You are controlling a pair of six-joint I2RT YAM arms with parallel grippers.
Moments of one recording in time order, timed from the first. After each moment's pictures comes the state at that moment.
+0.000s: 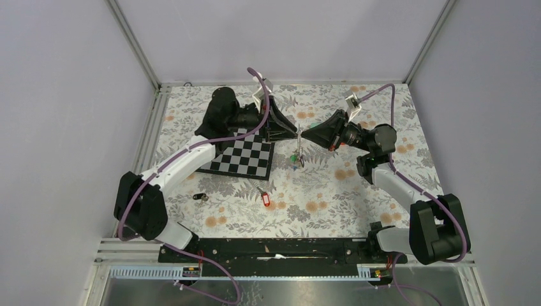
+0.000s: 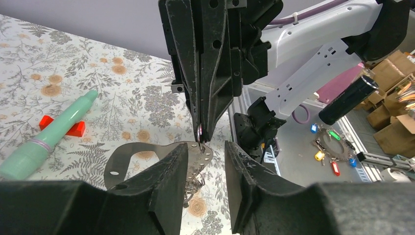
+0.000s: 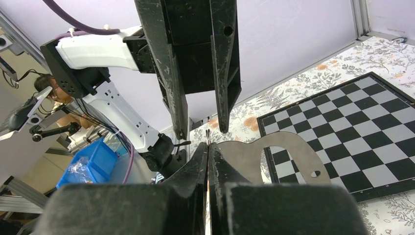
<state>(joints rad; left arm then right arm) -0.54 1.48 1.19 0.37 1.09 -0.40 0.26 1.30 0.67 1.12 -1.03 0.94</state>
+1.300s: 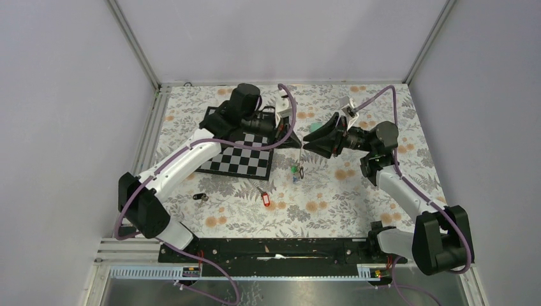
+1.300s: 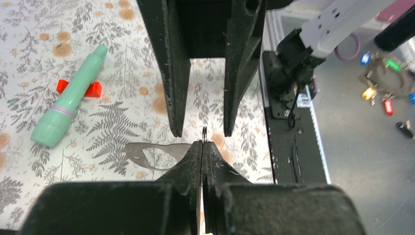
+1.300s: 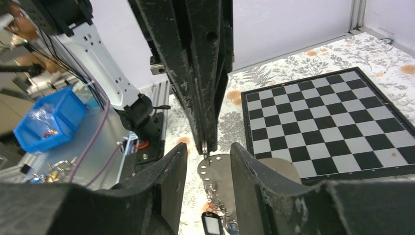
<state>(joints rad) -0.65 1.52 1.43 -0.32 0.96 0.16 0.24 1.23 0.68 0.91 -1.16 0.65</state>
